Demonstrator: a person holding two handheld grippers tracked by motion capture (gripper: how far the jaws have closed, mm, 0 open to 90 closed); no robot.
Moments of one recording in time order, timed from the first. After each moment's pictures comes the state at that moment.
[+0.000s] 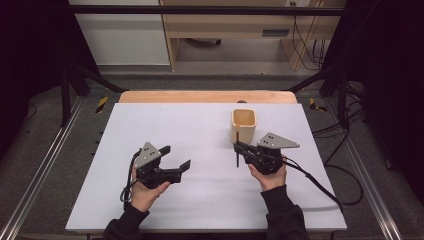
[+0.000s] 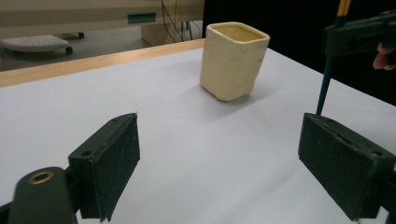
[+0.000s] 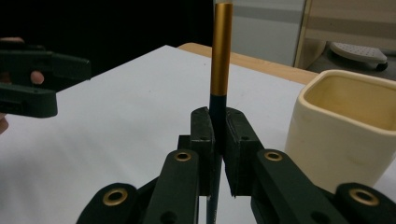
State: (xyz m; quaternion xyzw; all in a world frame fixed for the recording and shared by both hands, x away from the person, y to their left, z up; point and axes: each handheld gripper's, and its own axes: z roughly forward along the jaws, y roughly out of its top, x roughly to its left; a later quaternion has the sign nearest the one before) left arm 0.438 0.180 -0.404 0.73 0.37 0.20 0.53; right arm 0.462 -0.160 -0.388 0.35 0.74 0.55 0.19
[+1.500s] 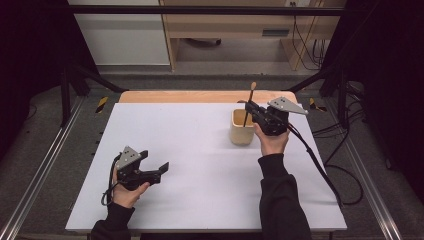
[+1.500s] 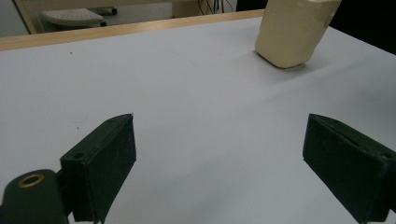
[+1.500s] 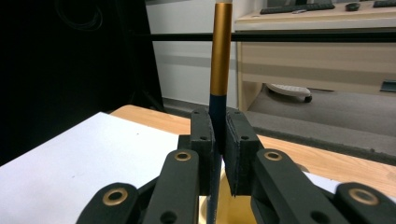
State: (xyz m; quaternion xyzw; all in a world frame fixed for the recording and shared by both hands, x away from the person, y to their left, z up) left arm 0.446 0.231 -0.431 0.73 0.42 0.22 0.49; right arm 0.537 -0.174 -0.344 0.41 0.65 0.57 0.28
